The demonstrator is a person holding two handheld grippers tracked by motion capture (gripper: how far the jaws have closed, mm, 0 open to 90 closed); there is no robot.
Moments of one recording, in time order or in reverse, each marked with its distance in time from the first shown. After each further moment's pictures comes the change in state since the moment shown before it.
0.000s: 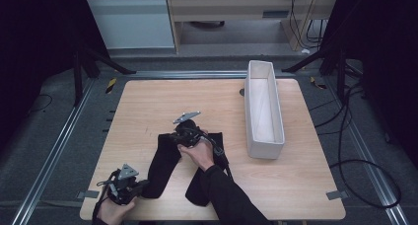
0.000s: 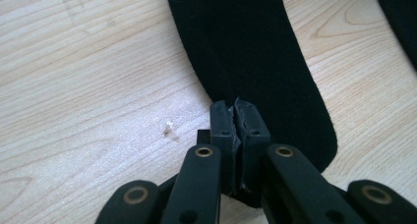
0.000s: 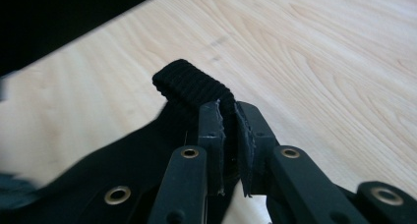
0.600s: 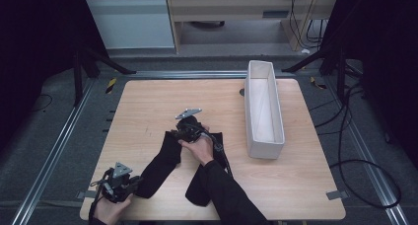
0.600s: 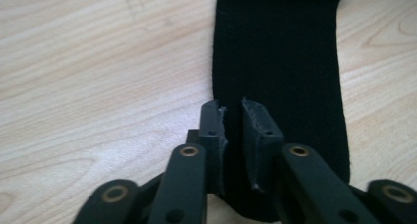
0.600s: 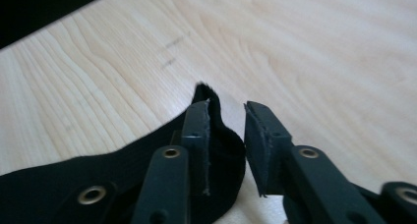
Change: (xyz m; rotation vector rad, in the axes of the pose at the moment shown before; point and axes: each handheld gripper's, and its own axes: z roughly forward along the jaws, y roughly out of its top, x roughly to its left) left arm 0.010 -0.003 -0.004 -0.014 0.076 -0.073; right arm -0.018 0.002 0.013 -0.037 -0.086 0.006
